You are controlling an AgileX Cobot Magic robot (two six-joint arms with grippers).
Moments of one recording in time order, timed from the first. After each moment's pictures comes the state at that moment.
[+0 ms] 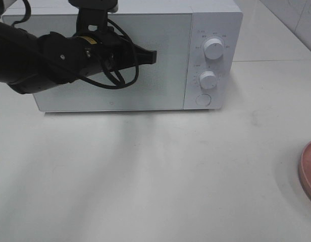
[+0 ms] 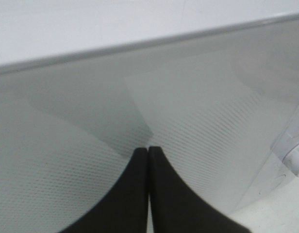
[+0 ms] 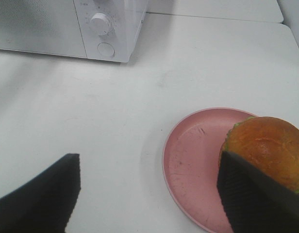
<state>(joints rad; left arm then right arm) -0.68 1.89 -1.08 -0.62 -0.42 0.42 0.14 0.00 -0.50 -0.01 1.01 0.00</state>
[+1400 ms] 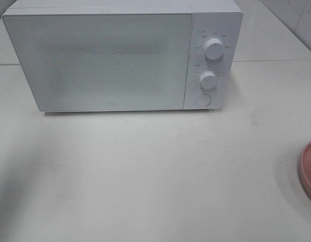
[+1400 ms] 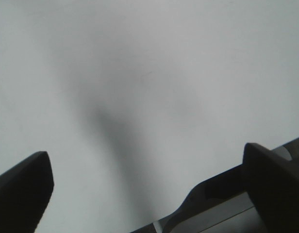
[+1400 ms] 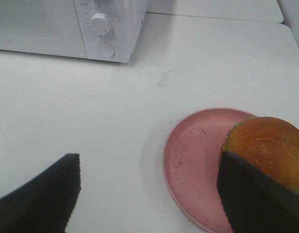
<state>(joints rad) -0.12 1.24 -1.00 -0.25 1.09 0.29 0.14 0.00 -0.50 -0.01 1.01 0.00</state>
